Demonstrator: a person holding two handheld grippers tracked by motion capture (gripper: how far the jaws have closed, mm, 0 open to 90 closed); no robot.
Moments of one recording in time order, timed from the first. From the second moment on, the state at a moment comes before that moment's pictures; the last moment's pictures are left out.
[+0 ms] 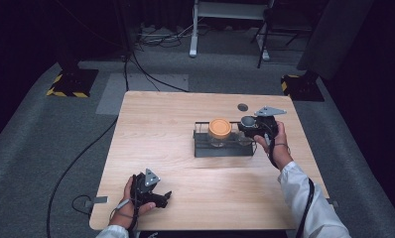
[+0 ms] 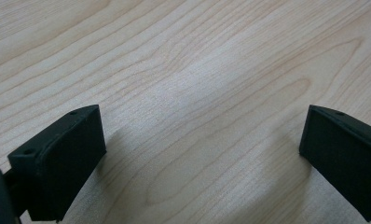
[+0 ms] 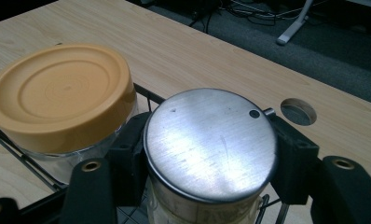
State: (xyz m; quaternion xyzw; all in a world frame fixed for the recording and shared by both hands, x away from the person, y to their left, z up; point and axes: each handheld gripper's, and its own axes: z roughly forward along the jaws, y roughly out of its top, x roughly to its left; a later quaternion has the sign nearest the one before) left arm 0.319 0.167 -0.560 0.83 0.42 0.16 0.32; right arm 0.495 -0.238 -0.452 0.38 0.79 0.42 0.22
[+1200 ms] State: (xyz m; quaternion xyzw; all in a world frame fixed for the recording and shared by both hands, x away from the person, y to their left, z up) left arm 0.319 0.167 -0.560 0.83 0.42 0.16 0.32; right arm 0.499 -0.242 -0.461 0.39 0.79 0.42 0.21
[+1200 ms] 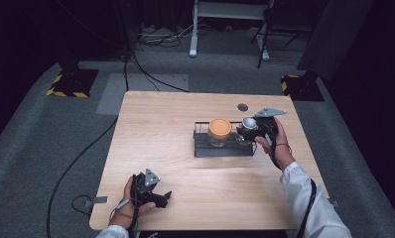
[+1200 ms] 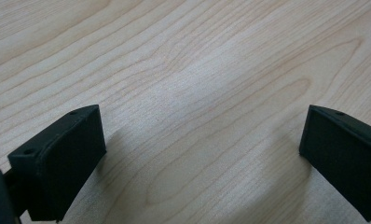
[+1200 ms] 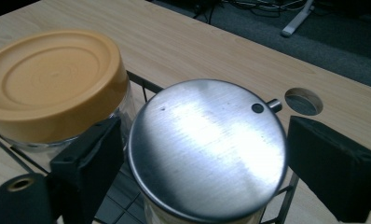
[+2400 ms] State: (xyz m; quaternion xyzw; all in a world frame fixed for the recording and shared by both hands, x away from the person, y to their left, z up) left arm 0.319 0.167 -0.560 0.83 0.42 0.16 0.32; right arm 0.489 -0.250 -0.447 0.35 0.82 0.38 0.23
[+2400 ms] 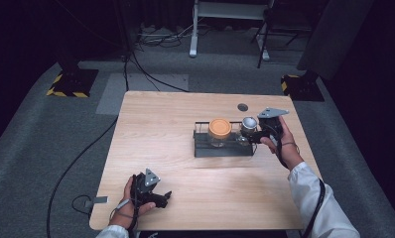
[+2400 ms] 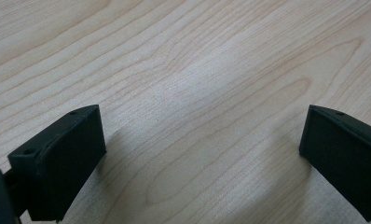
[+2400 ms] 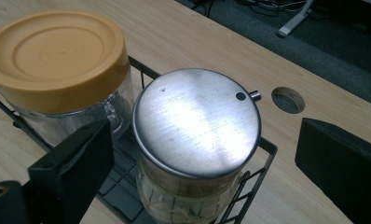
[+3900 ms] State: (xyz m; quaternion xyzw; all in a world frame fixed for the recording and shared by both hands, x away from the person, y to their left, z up) left arm 0.319 0.167 -0.560 0.83 0.42 0.16 0.32; right arm 0.433 -0.275 -0.447 0.28 0.86 0.33 0.26
